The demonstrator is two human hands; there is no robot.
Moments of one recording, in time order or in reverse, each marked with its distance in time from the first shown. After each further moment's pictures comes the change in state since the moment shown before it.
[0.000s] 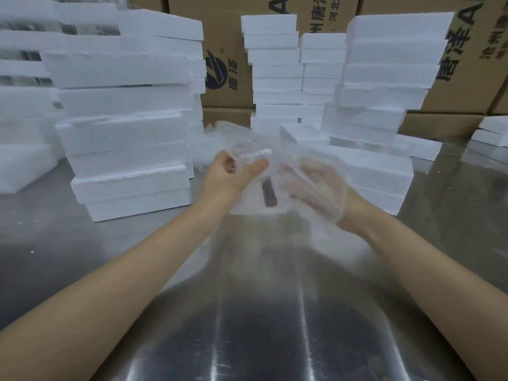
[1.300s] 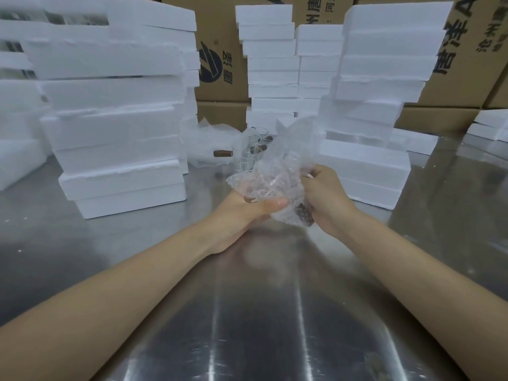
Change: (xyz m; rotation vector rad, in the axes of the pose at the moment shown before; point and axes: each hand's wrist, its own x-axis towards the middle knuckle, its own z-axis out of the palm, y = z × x) left_hand -0.017 -0.036 0.018 -0.370 -0.585 -0.100; right_hand 0.000 0.006 0.027 -0.109 0.335 0.035
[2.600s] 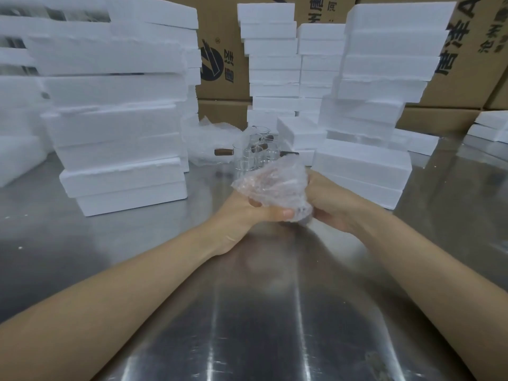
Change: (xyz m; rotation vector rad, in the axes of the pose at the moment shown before) left_hand -0.003 0.003 0.007 0.086 -0.008 0.082; right_hand -0.008 -0.013 -0.014 -0.100 -0.490 0.037
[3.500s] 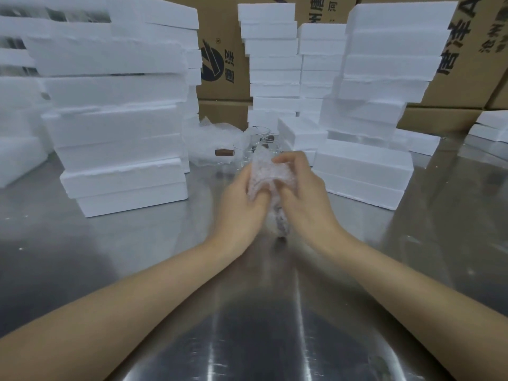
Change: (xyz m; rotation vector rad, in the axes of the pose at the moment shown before) left_hand -0.001 -0.001 0.011 0.465 0.513 0.188; right_hand -0.005 0.011 0.043 -0.393 0.486 -0.471
